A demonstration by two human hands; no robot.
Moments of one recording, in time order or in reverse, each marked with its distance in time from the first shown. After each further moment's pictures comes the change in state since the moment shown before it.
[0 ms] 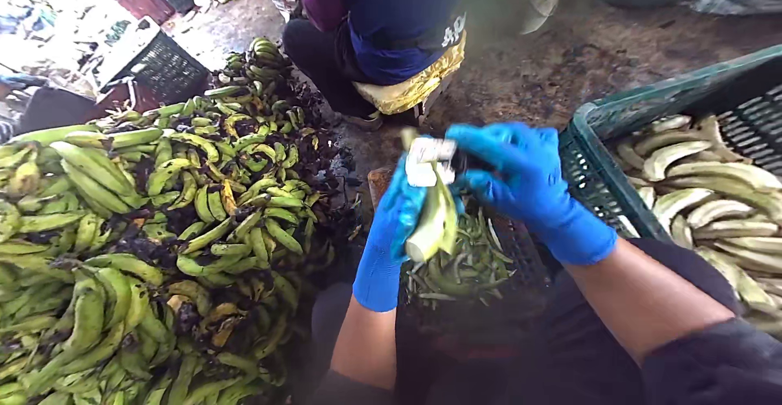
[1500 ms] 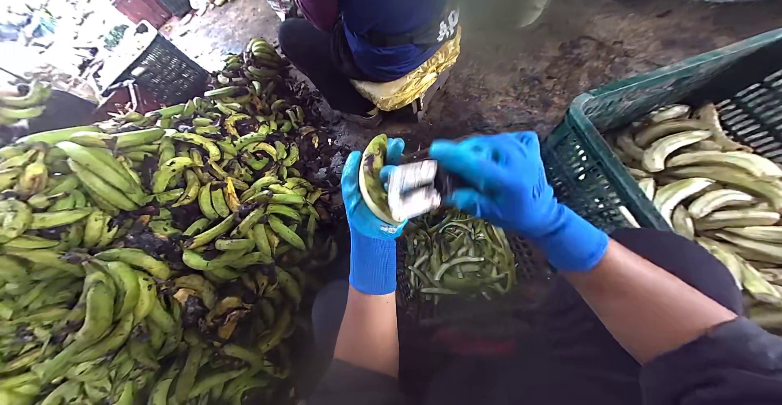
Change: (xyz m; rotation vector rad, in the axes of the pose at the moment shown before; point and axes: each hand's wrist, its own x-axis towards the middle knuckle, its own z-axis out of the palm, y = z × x) left_hand 0.008 0.008 -0.015 -0.621 0.085 -0.016; right_hand -0.019 -0.018 0.001 -0.003 -0.056 -0.111
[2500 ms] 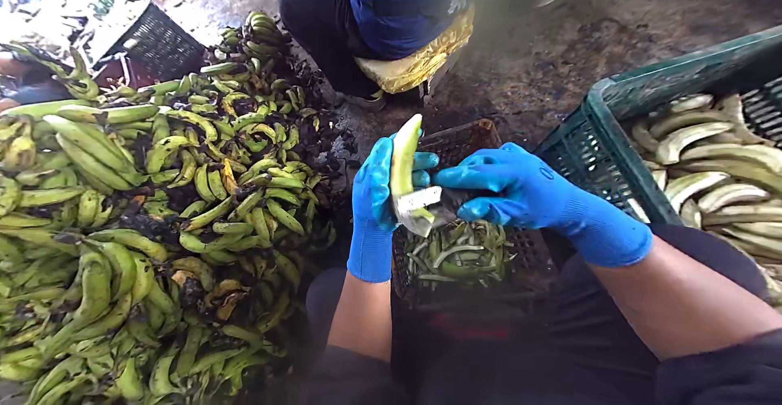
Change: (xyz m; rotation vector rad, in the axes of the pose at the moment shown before) left_hand -0.009 -0.003 0.001 0.621 0.121 0.077; right_hand -0.008 0.006 -0.007 0.392 -0.345 -0.019
